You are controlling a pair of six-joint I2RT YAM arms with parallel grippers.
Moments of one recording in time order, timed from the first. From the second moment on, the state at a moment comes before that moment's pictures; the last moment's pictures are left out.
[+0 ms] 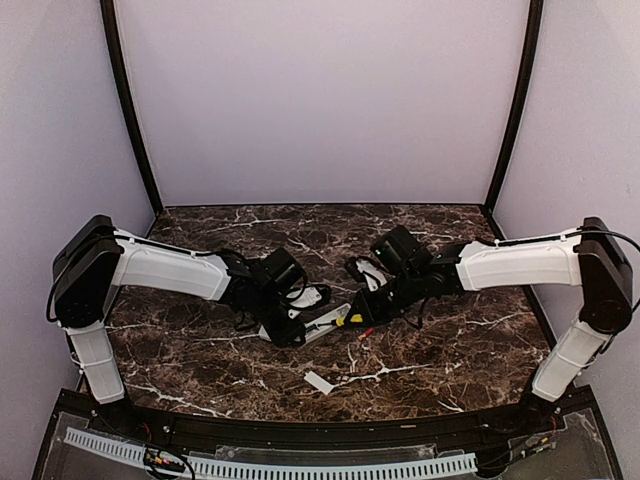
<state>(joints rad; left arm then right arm) -0.91 1.85 1.14 -0.45 0.12 0.10 0.87 1.64 1.04 -0.36 -0.32 0.48</state>
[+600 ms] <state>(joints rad) -0.91 1.85 1.14 -0.45 0.11 0.10 0.91 1.67 1.11 -0.44 -0.25 0.48</state>
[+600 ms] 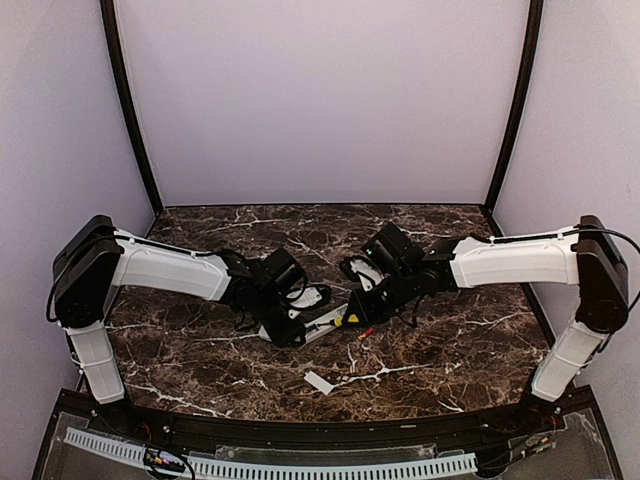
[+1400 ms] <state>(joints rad) -0.91 1.85 1.14 -0.45 0.11 0.09 0.89 1.67 1.07 -0.38 -0.31 0.49</state>
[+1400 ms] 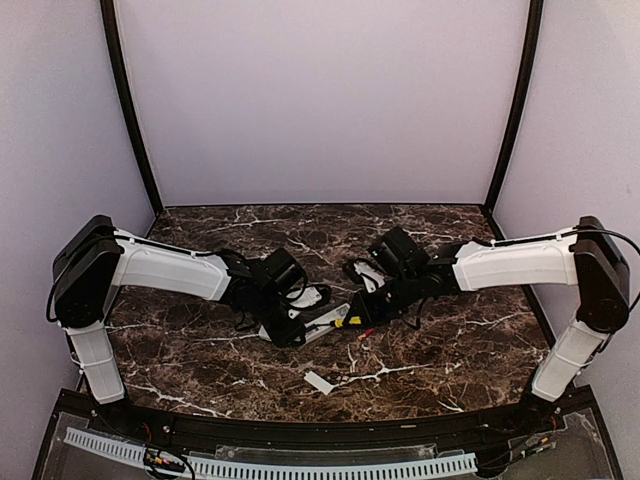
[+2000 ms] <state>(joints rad) -0.91 1.85 1.14 -0.45 0.11 0.08 0.76 1.71 0.88 -0.03 -0.64 0.54</state>
